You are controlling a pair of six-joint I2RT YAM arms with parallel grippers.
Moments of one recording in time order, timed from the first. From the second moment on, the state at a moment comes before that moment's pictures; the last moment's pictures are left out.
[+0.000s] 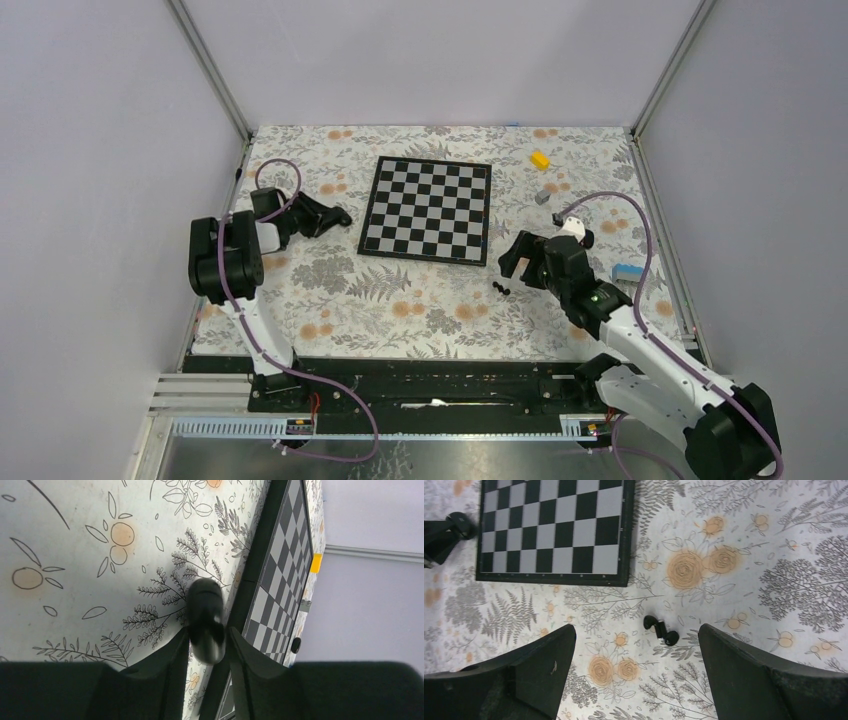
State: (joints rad) left arm 0.21 1.95 0.90 0.39 0.69 -0.85; right arm 0.51 0.86 0.50 -0.21 0.16 0.67
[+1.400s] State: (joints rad) left arm -0.26 1.08 0.65 -0.19 0.56 -0.63; right arm 0.01 1.64 0.99 -0.37 0.28 0.39
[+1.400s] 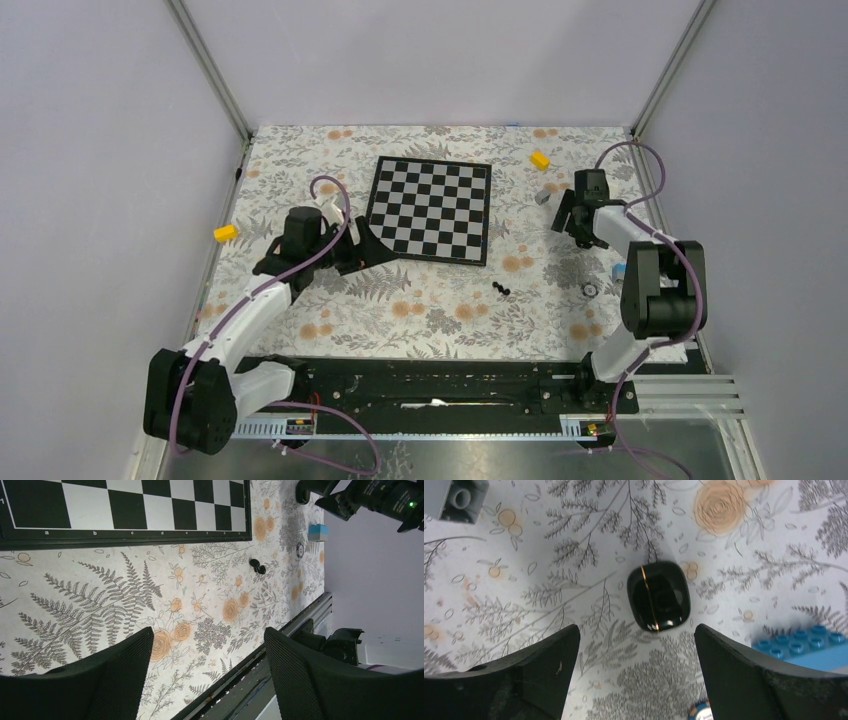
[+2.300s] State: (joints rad) left arm -0.30 1.09 0.69 -0.24 0.46 -0.65; right arm -0.11 1.79 1.05 -0.32 0.16 0.32
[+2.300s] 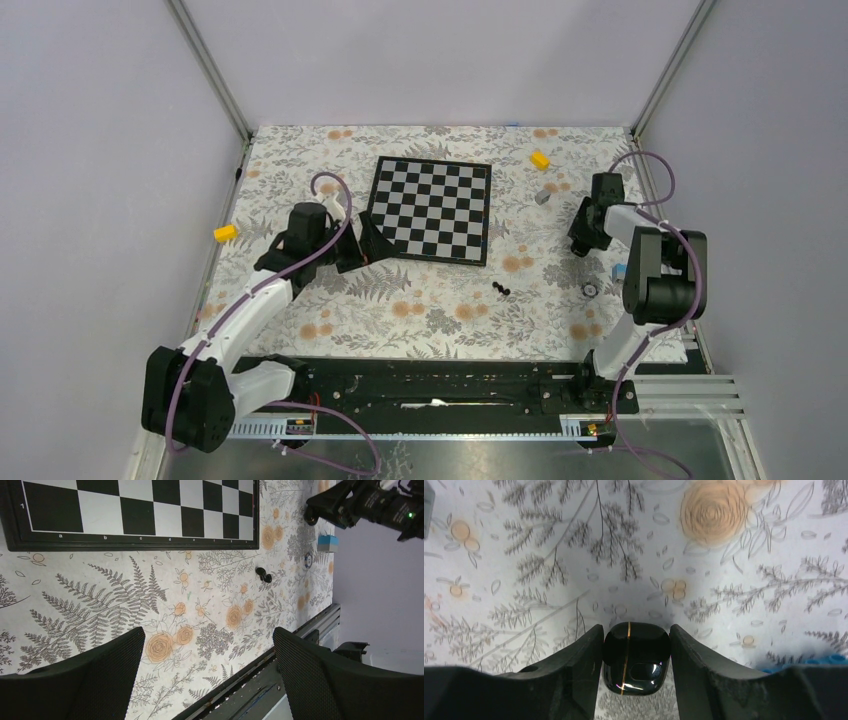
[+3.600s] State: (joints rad) left arm -0.74 1.45 0.86 0.06 0.39 -0.69; right arm 0.43 1.22 0.66 -0.06 -0.20 0.90
